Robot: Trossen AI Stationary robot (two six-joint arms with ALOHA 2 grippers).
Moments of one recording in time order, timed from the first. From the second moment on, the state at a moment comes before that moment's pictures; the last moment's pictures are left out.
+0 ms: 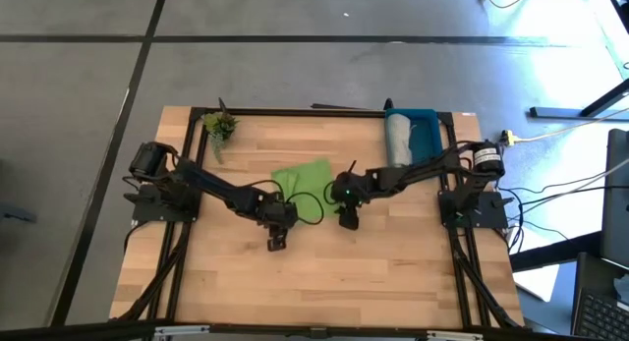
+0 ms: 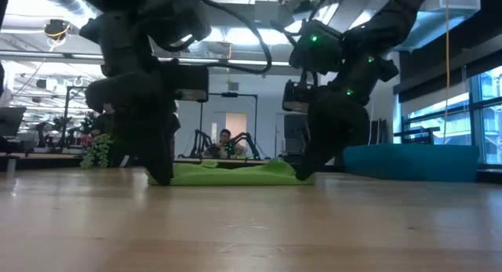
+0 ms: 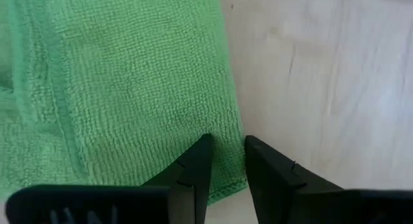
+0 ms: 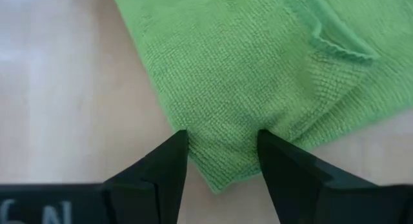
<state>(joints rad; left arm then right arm) -0.21 1.73 0.86 -0.34 -0.05 -0.39 -0.03 1.82 0.88 -0.12 -0.08 0.13</state>
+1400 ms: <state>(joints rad) -0.17 1.53 0.89 -0.53 -0.35 -0.51 -0.13 1.79 0.92 -0.07 0.02 -0.11</state>
